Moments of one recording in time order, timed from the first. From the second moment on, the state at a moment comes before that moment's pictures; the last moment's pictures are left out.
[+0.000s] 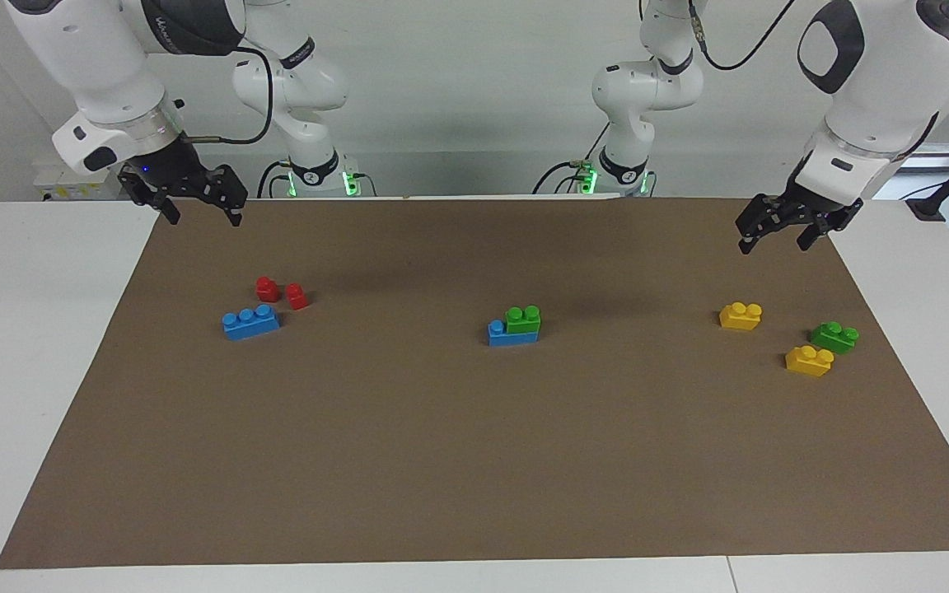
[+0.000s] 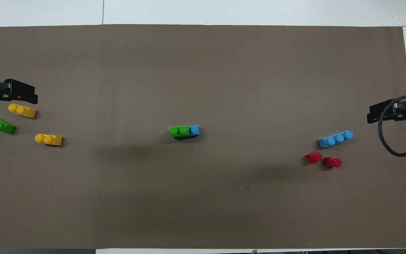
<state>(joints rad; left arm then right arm) 0.00 0.06 -0.04 -1.55 0.00 1.61 -0.02 -0.06 -0.05 0.04 -1.66 0.01 1.54 0.06</state>
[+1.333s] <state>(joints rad) -0.05 0.05 -0.06 -1.56 -0.01 1.61 -0.31 0.13 0.04 0.06 -1.80 0.35 1.81 1.32</state>
